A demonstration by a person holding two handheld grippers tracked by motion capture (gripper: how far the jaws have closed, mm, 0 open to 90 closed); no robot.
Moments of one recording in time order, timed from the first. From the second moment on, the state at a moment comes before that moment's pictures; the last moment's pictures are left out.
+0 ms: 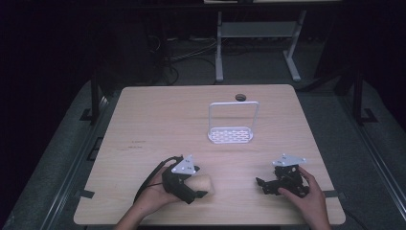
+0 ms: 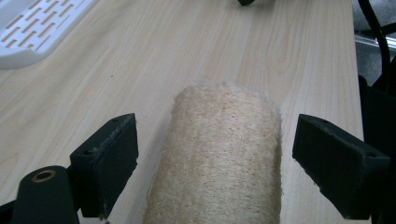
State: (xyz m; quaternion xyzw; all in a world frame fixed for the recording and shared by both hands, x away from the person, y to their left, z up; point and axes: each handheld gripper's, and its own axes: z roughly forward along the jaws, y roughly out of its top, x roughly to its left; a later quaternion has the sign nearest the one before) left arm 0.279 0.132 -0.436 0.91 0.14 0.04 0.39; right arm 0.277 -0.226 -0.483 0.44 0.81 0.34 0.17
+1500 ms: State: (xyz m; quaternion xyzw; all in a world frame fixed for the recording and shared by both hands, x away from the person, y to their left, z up) left arm 0.281 0.125 -0.455 0.93 0.14 0.03 0.34; right arm 0.277 -0.226 -0.483 0.44 0.81 0.34 0.17
